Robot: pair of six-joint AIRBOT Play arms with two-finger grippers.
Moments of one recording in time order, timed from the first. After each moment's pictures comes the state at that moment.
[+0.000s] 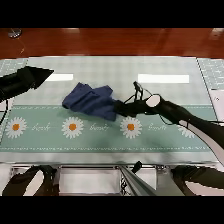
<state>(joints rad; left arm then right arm) 0.20 -0.76 0.83 0.40 -1.01 -1.09 0.51 -1.44 0.88 -0.56 0.59 1.54</state>
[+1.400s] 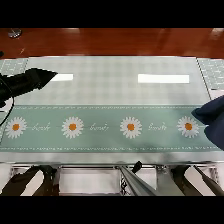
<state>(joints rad) 0.20 -0.85 0.83 0.40 -1.00 -1.03 -0.72 -0.99 1.70 -1.28 1.67 1.57</state>
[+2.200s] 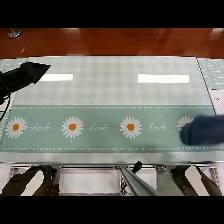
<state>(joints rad) 0.21 -0.85 0.83 0.40 -0.83 -1.03 -0.82 -0.85 1.30 -1.62 1.84 1.52</state>
